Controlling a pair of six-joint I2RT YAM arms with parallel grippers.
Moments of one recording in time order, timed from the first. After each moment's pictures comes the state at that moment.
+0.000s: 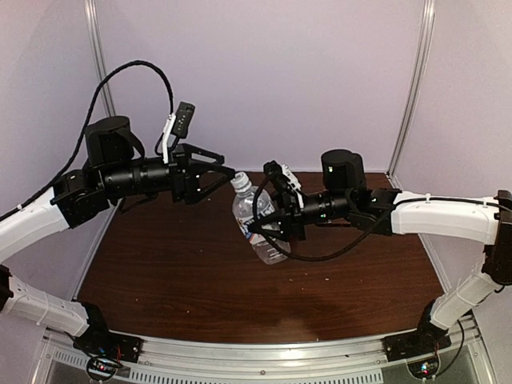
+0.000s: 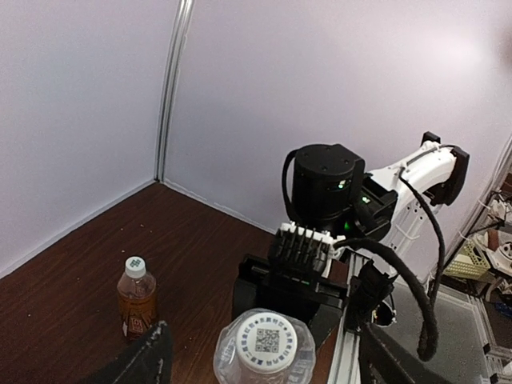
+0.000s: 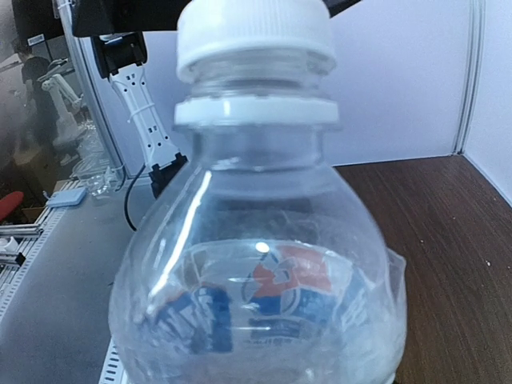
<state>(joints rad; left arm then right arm) -0.87 1.15 1.17 -0.10 0.36 -0.24 0.88 1.49 1.11 0.13 -0.67 -0.05</state>
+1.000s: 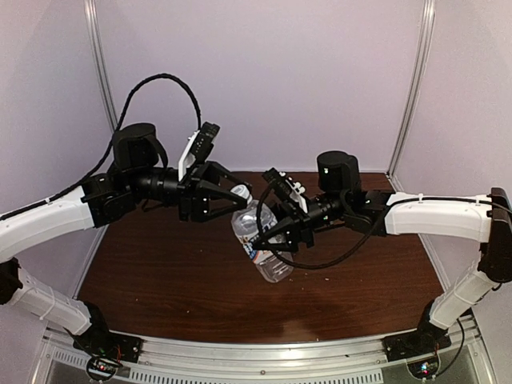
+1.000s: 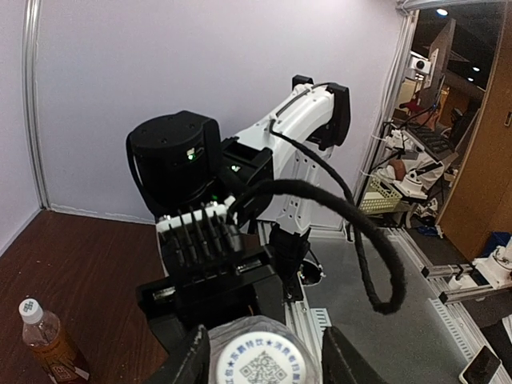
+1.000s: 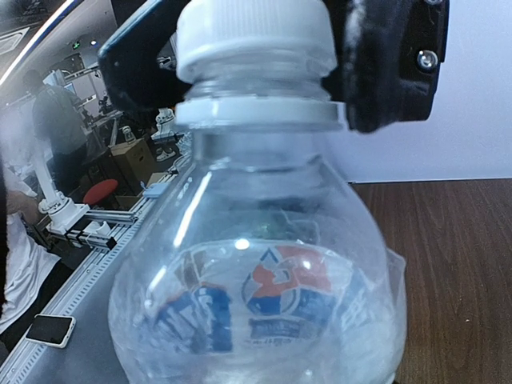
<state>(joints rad) -0.86 1.27 1.13 0.06 0.86 -0.11 0.88 1.53 1.11 0.19 -1.05 0.03</state>
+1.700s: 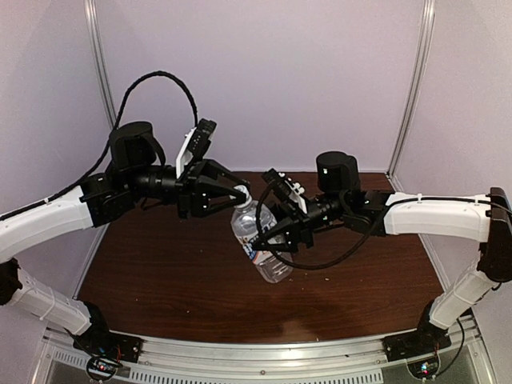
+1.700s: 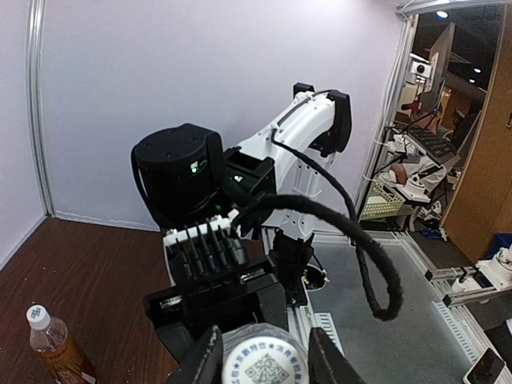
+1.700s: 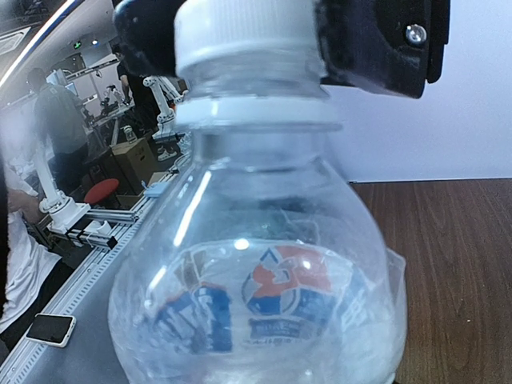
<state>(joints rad) -0.85 1.27 1.13 0.08 0.86 -0.11 0.88 1.53 1.11 0.19 -1.05 0.03</state>
